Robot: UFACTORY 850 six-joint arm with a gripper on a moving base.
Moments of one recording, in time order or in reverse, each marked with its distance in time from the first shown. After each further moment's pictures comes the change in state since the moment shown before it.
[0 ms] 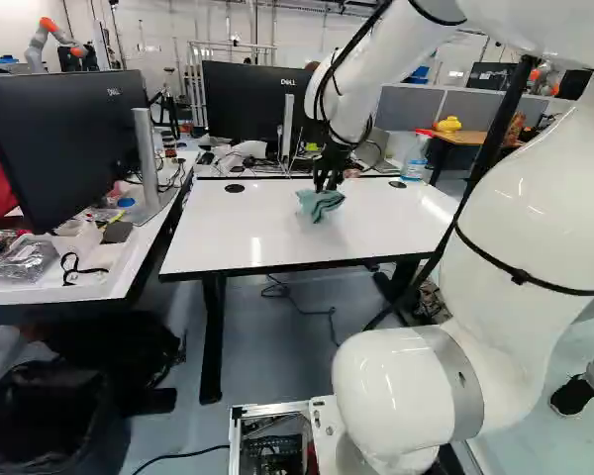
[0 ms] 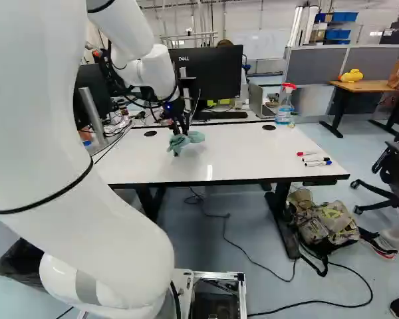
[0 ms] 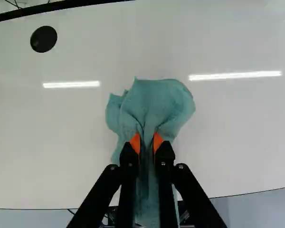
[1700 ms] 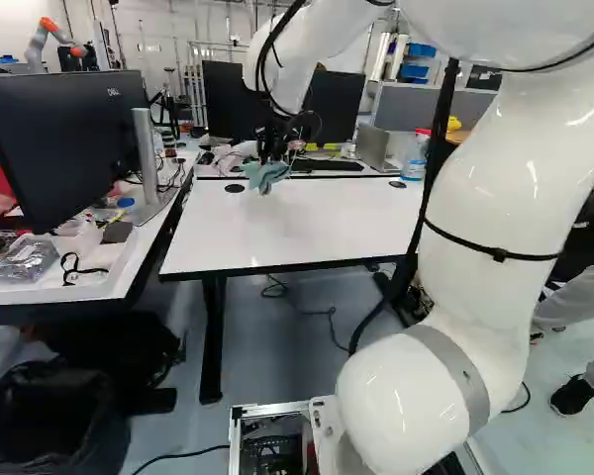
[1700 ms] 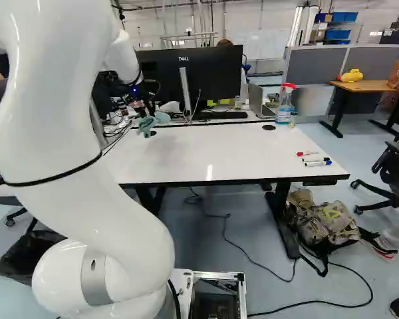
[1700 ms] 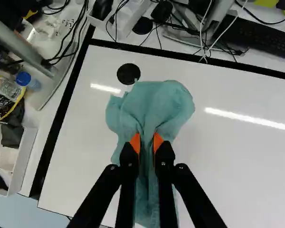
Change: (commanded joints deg) arm 15.7 -9.3 -15.8 0.0 0.0 0.0
